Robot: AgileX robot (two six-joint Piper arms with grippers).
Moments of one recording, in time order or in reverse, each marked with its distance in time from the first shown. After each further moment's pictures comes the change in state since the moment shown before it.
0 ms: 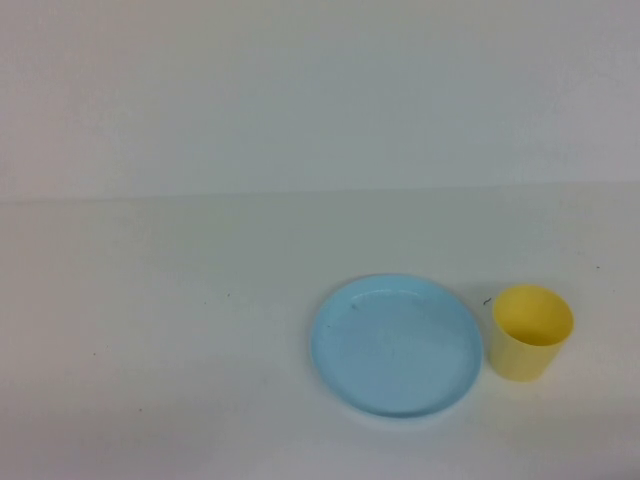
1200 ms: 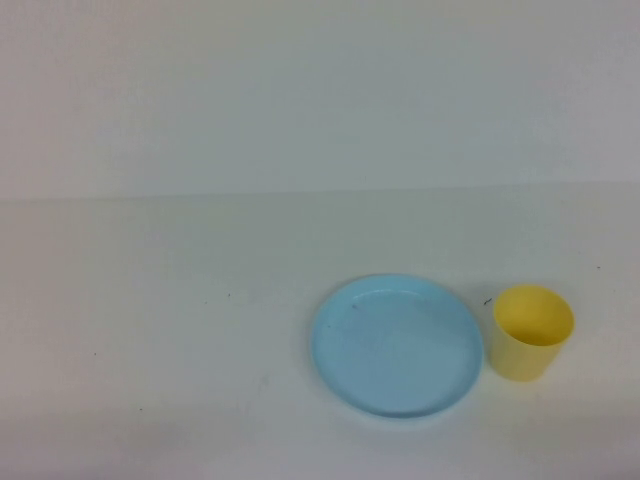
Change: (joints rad) right arm 0.000 0.000 0.000 0.000 0.000 0.000; left arm 0.090 0.000 0.003 0.119 0.360 -0.239
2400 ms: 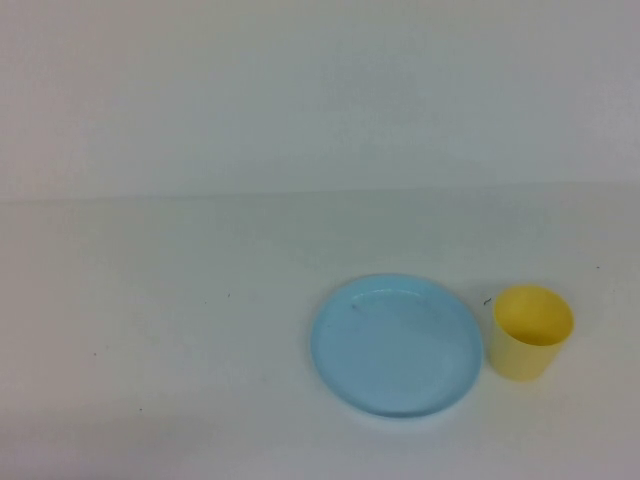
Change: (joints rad) right arm 0.000 0.516 -1.125 -0.190 0.315 0.116; left arm 0.001 0.000 0.000 0.012 0.000 0.004
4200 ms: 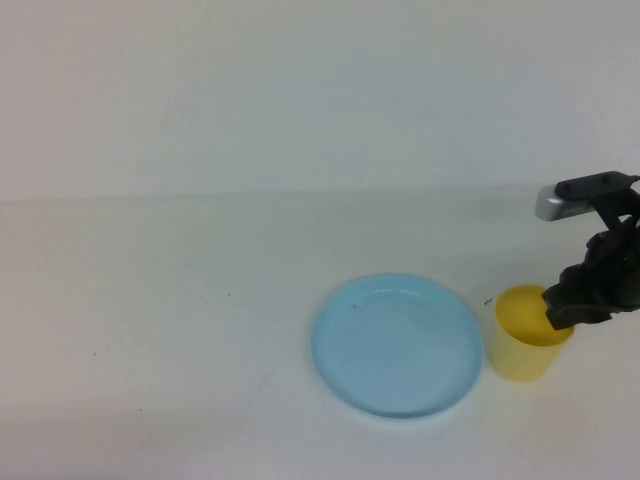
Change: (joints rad) right arm 0.140 1.283 -0.050 0.478 0.031 -0.539; left arm 0.000 0.001 0.000 0.000 0.000 0.000
